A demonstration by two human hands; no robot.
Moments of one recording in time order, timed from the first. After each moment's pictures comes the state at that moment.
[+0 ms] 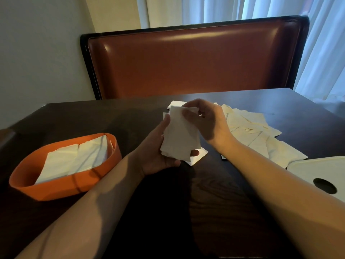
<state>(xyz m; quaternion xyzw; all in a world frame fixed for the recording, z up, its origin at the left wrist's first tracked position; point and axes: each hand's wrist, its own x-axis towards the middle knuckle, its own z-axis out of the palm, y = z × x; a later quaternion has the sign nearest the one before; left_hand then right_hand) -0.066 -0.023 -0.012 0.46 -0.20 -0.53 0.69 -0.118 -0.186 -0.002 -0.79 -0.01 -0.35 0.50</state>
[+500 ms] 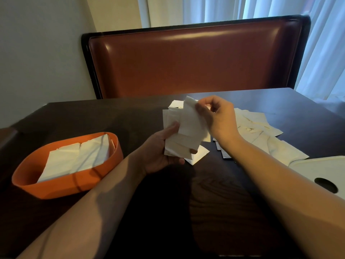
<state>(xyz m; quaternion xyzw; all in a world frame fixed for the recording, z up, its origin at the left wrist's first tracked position) -0.076 -0.024 -0.005 0.51 -0.19 -0.47 0.69 -0.115 -0.204 -0.004 -0.76 0.08 -0.40 0.50</state>
